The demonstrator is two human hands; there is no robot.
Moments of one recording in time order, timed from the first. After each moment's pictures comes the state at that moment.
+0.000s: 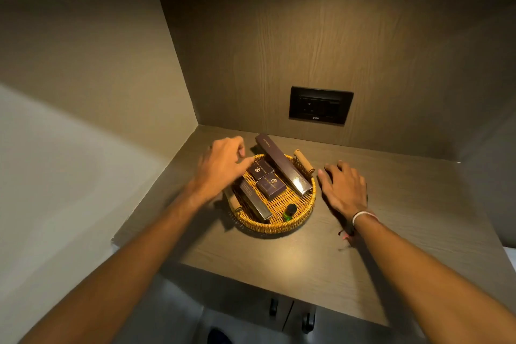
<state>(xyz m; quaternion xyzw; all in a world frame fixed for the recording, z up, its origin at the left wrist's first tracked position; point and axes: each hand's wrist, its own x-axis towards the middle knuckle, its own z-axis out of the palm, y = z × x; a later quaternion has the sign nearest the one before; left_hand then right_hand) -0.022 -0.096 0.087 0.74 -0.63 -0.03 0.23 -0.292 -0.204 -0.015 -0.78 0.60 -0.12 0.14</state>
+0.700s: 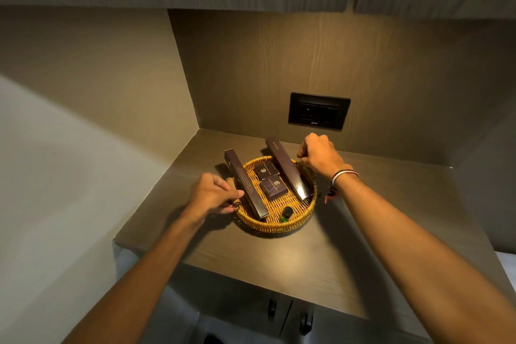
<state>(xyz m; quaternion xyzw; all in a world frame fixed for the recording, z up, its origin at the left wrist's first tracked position) -0.013 -0.052 0.052 0.75 -0.31 -0.41 0.41 -0.232 -0.227 0.075 -0.82 0.52 -0.15 0.22</state>
